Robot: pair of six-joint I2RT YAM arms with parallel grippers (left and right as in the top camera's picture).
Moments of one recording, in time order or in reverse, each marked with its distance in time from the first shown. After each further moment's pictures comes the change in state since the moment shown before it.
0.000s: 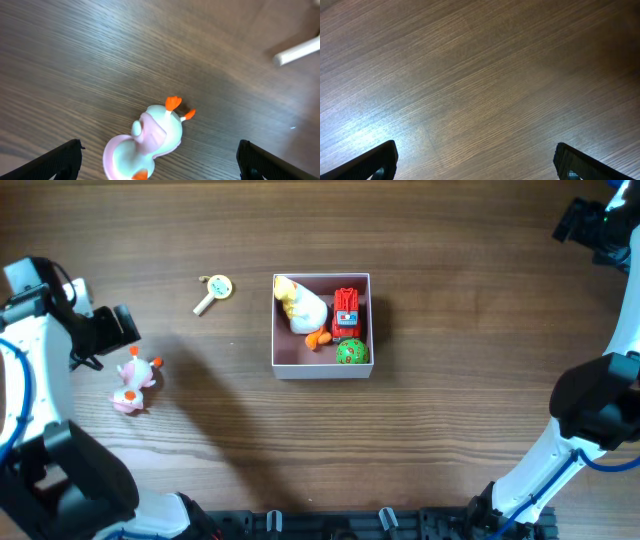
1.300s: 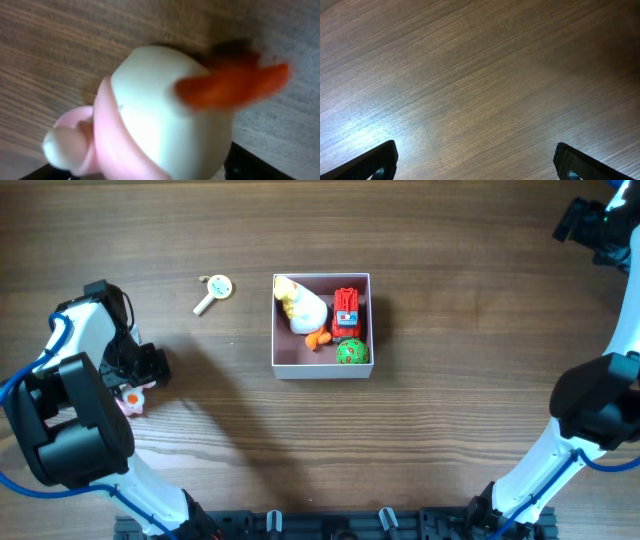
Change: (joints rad) left arm -0.109 0.237 -0.106 -0.067 -0.178 -0.085; right arm 0.000 0.000 0.000 0.000 0.000 0.000
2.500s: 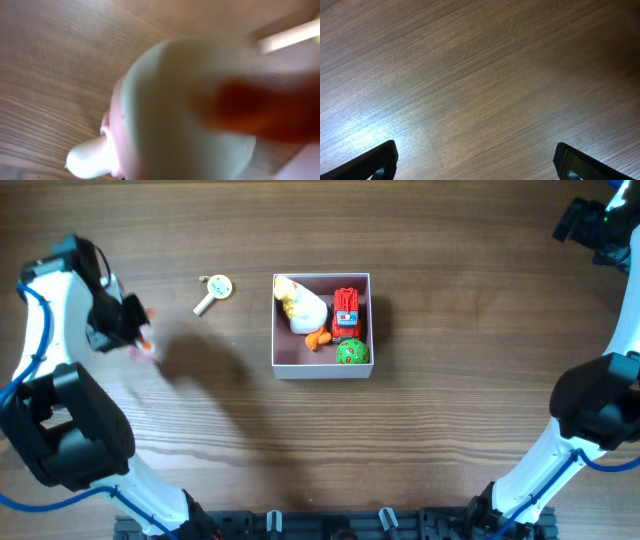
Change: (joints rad) left arm -0.010 -0.011 0.357 -0.159 0.217 -0.078; right arm 0.000 0.000 0.000 0.000 0.000 0.000
